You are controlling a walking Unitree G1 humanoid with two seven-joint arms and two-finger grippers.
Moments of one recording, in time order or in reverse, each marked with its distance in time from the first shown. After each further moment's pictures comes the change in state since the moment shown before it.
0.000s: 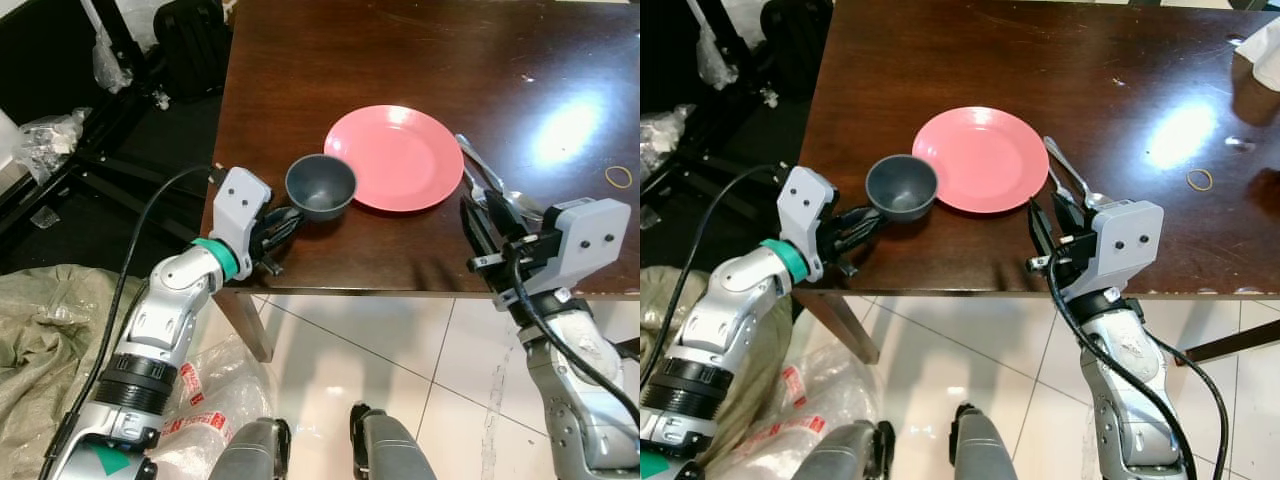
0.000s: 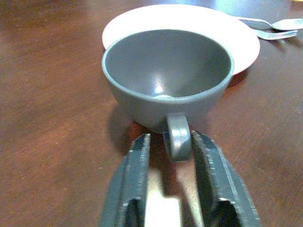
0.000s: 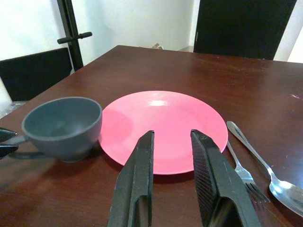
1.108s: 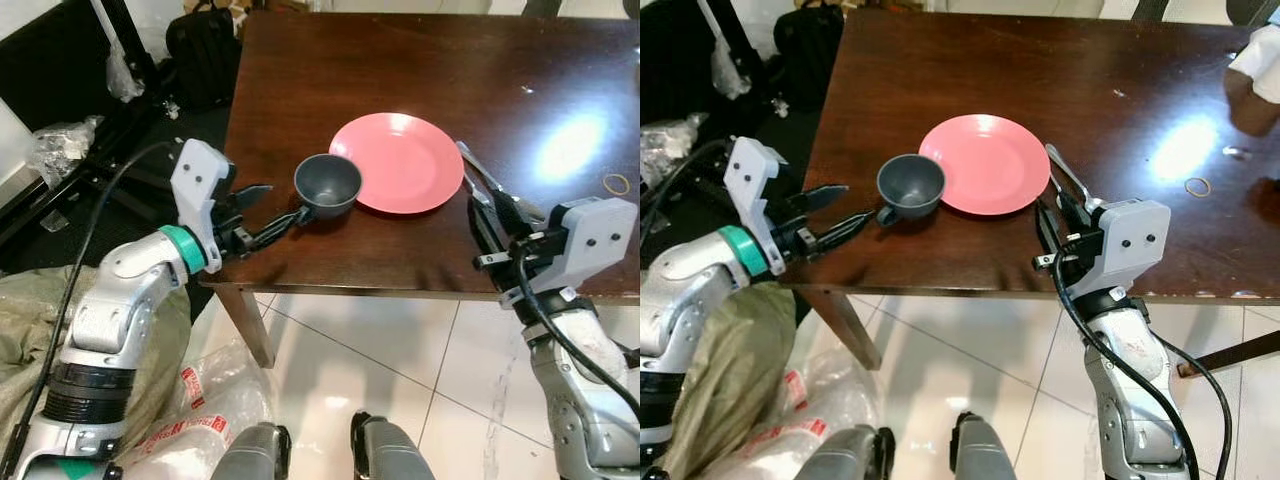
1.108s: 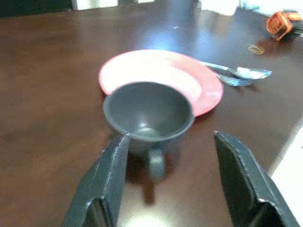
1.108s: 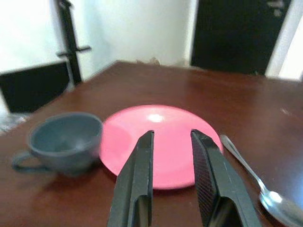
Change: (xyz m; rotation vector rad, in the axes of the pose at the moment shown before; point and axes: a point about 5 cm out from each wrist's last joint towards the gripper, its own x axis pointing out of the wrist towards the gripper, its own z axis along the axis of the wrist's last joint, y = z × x) left arm -0.006 0.000 0.027 -0.117 -0.058 -0.090; right arm 0.006 -0.005 0.003 0.003 -0.026 -0.024
